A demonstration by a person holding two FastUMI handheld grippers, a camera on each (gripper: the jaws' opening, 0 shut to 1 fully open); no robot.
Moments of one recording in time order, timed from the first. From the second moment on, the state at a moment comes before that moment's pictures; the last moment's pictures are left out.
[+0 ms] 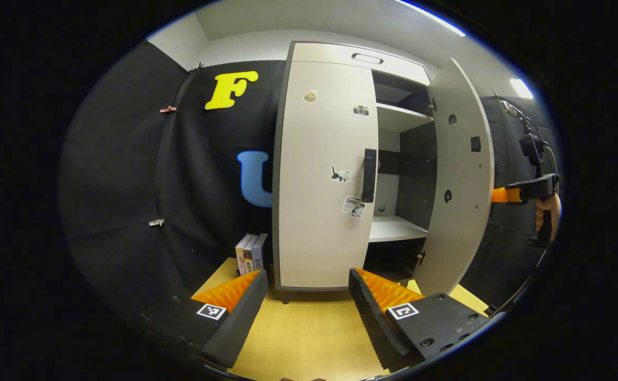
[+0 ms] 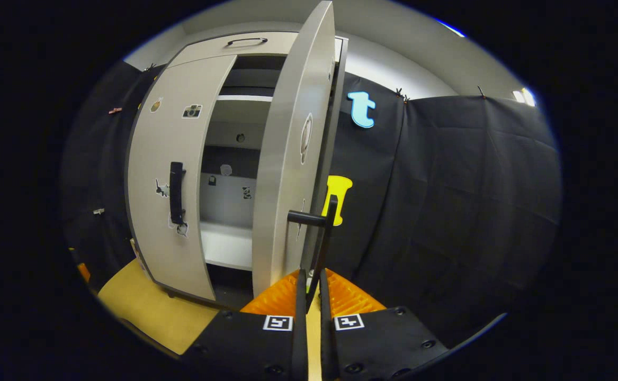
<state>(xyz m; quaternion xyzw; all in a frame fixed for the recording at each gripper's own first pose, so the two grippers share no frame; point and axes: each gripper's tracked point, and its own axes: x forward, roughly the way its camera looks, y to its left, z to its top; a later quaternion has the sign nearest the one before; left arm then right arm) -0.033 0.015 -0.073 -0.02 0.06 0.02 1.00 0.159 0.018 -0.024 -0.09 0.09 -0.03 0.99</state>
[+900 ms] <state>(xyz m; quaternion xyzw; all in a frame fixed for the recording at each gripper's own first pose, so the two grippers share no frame) 0.026 -0.092 -0.047 -0.01 0.05 -0.02 1.00 0.122 -0.038 -0.014 -0.01 0.02 0.02 1.00</state>
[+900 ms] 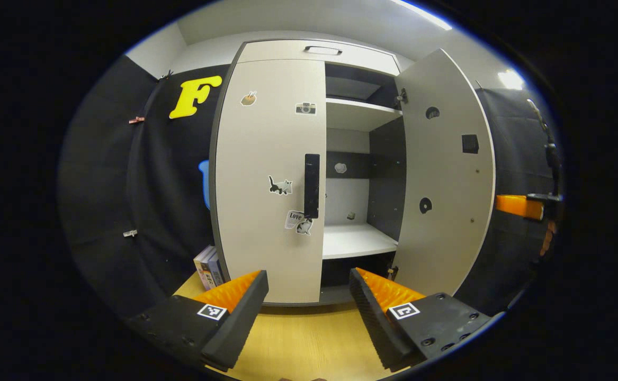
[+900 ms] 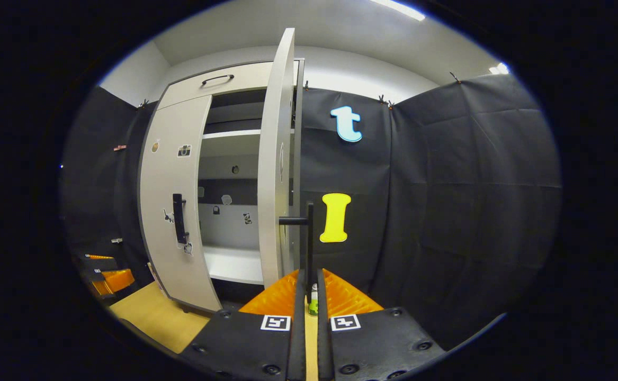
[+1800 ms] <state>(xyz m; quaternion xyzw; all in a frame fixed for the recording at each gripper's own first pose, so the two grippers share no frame) 0.163 -0.079 0.034 0.01 -0.02 0.01 1.00 0.052 0.002 -0.146 -0.01 0.14 0.09 0.99</state>
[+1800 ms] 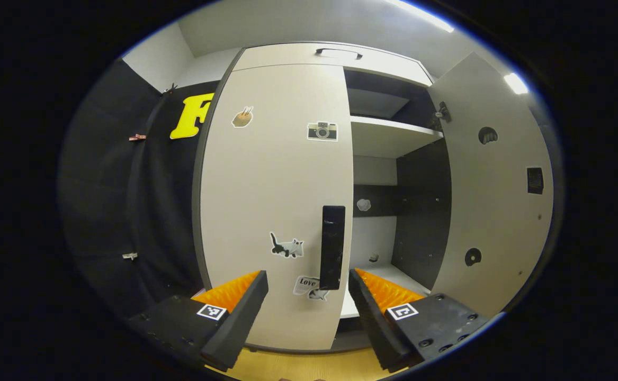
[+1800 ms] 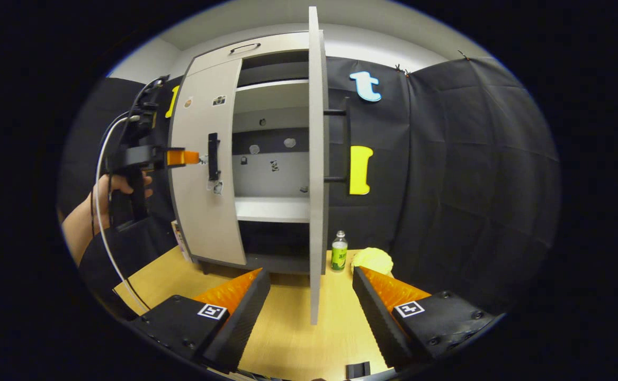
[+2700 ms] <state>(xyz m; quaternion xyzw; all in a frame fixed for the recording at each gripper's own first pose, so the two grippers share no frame) 0.255 -0.100 0.027 0.00 0.02 0.04 1.00 0.081 -0.008 -0.189 -0.01 0.16 0.15 0.97</state>
